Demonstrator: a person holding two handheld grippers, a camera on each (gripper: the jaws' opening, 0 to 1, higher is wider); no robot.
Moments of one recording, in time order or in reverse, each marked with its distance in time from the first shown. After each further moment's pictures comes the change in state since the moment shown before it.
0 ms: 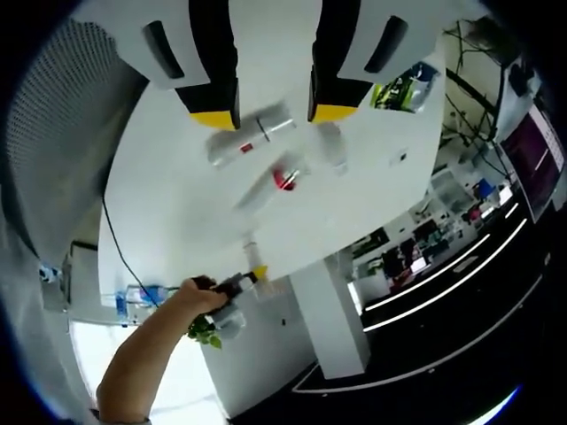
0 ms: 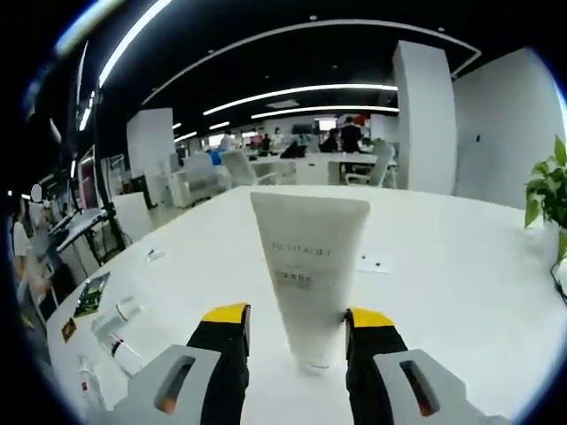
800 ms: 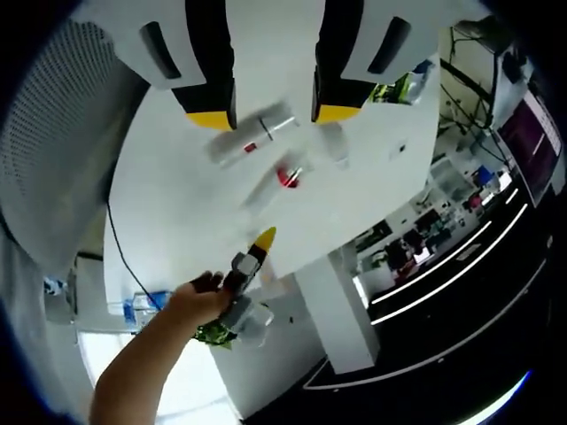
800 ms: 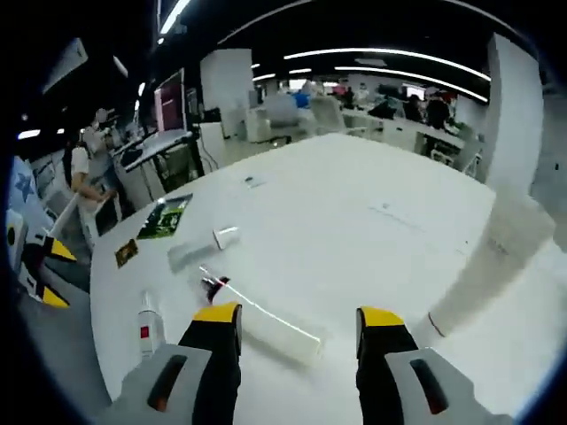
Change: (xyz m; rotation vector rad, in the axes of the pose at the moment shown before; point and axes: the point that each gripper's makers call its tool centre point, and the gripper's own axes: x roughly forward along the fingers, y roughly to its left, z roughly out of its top) left arm -0.003 -0.007 0.002 0.059 -0.004 -0.012; right arm -0.015 0.144 -0.049 -0.392 0.270 0.365
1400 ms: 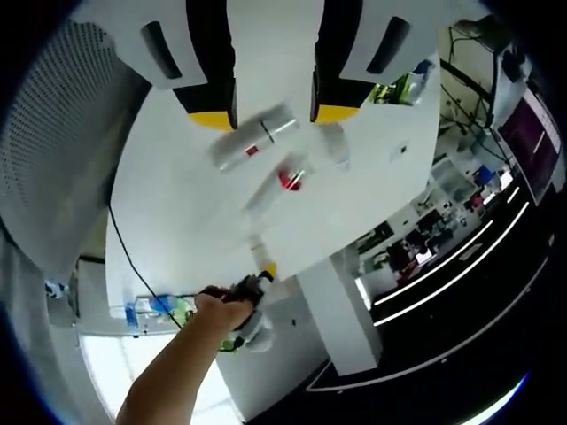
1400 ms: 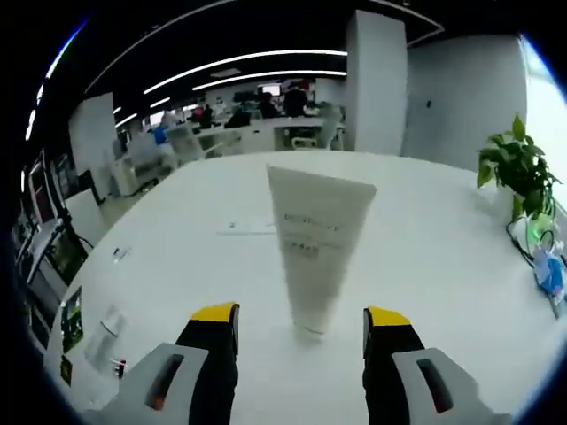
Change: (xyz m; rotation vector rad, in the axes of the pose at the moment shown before) left arm 0.001 -0.001 -0.003 0.003 0.012 -0.007; right arm -0.048 -0.151 -0.019 0.585 -0.121 -0.652
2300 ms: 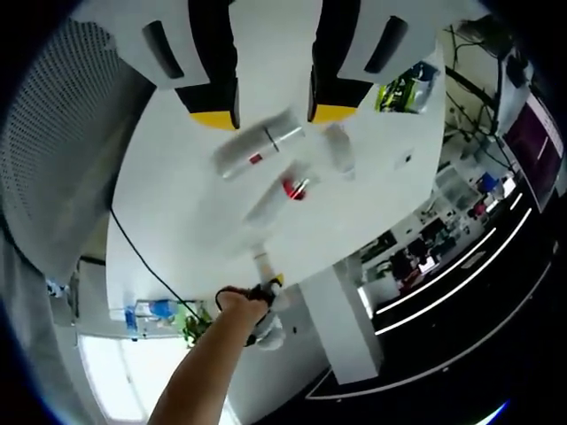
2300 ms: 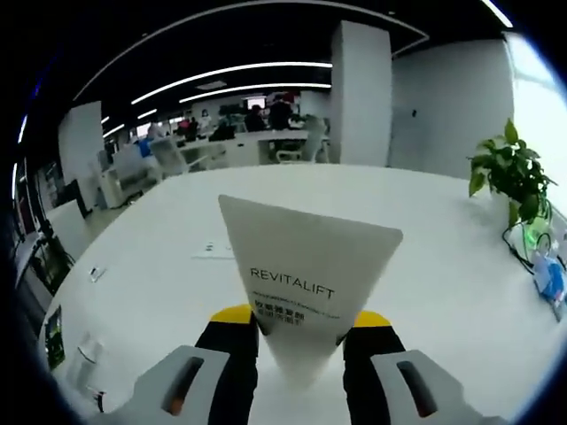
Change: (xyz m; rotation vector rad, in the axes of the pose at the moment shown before) left arm 0.003 -0.003 -0.008 -0.014 0.037 -0.016; right arm 0.024 -0.002 0.013 -0.066 -0.032 0.002
